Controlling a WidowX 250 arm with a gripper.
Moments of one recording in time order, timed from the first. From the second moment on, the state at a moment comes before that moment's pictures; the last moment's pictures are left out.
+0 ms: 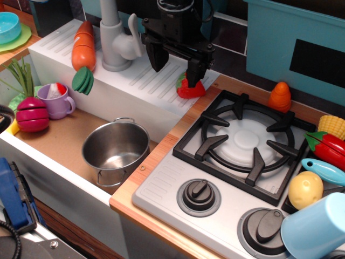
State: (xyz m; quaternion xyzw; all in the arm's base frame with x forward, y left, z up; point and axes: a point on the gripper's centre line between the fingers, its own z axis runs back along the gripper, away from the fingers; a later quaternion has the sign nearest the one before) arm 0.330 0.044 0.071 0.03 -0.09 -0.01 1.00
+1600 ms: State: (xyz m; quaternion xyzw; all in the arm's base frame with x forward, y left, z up) arm 0.363 0.041 0.042 0.06 -0.18 -0.34 0.92
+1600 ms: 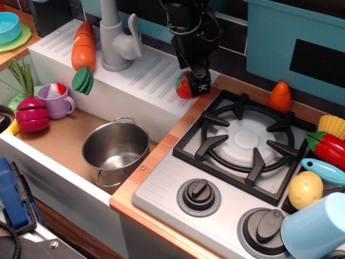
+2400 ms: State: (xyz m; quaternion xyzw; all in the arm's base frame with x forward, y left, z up) arm 0.373 0.055 0.011 0.02 -0.21 -0.30 0.93
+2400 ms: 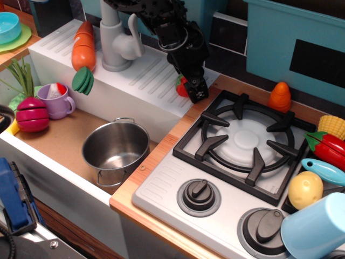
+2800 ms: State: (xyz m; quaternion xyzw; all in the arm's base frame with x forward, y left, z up) arm 0.359 0.056 0.013 0.03 -0.16 -0.27 0.95
